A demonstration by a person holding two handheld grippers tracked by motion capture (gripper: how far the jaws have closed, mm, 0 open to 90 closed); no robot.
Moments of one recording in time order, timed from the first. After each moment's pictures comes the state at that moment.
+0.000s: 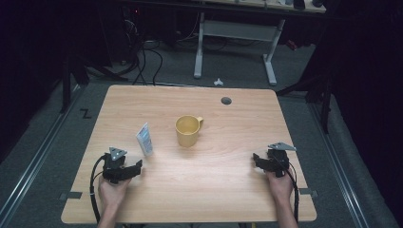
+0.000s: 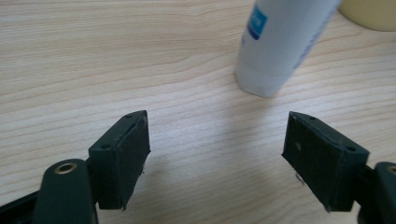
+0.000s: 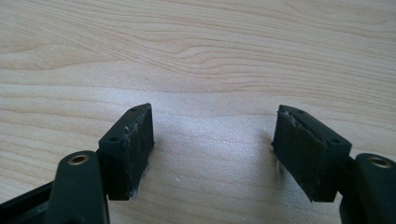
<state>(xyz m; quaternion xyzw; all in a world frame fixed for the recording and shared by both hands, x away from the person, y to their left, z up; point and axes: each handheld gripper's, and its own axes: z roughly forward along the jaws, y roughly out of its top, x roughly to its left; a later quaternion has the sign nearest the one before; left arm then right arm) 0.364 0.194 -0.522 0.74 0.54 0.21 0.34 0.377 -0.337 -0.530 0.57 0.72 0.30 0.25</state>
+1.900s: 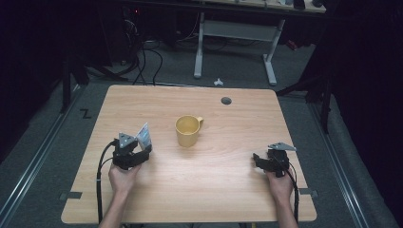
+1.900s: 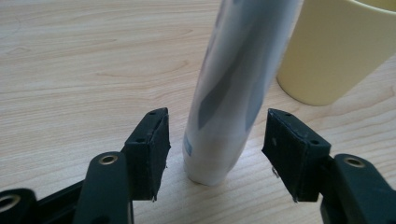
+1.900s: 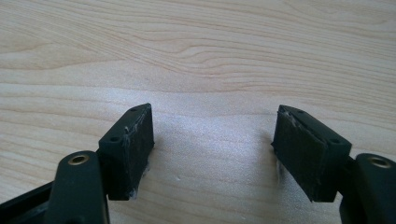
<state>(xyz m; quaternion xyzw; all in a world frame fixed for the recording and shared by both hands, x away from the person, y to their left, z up) 0.391 0.165 -0.489 0.73 0.51 0.22 0.40 0.377 -0.337 -0.530 0.57 0.72 0.30 0.25</state>
